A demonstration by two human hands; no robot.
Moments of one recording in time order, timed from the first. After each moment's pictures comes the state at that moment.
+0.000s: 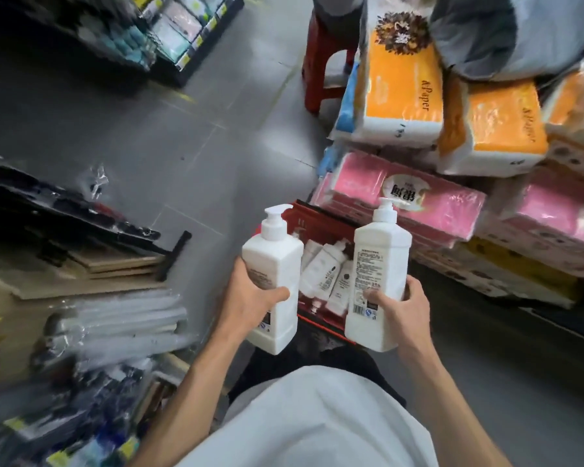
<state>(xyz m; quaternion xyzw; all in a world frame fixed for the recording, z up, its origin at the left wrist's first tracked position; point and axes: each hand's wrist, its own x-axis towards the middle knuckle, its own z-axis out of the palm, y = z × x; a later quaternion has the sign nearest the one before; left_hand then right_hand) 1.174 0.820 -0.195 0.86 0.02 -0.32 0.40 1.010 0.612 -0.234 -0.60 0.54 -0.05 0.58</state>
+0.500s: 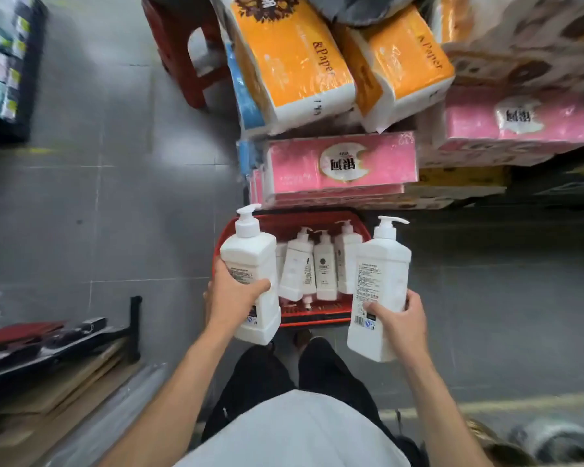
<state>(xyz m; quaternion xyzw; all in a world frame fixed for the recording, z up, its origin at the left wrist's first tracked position) 1.307 0.757 -0.284 0.86 -0.14 -0.41 0.27 1.021 0.671 -0.285 -0.42 0.75 -0.11 0.50</state>
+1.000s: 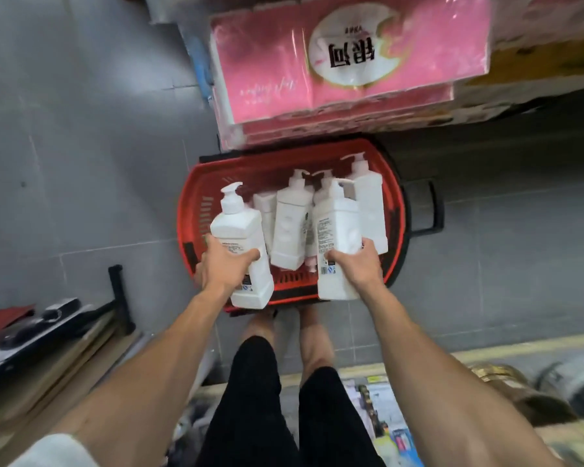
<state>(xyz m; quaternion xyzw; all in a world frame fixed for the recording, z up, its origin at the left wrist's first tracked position) 1.304 0.719 -0.516 0.90 -0.13 -0.42 0.07 1.065 0.633 -0.542 -0.38 0.76 0.04 0.53</state>
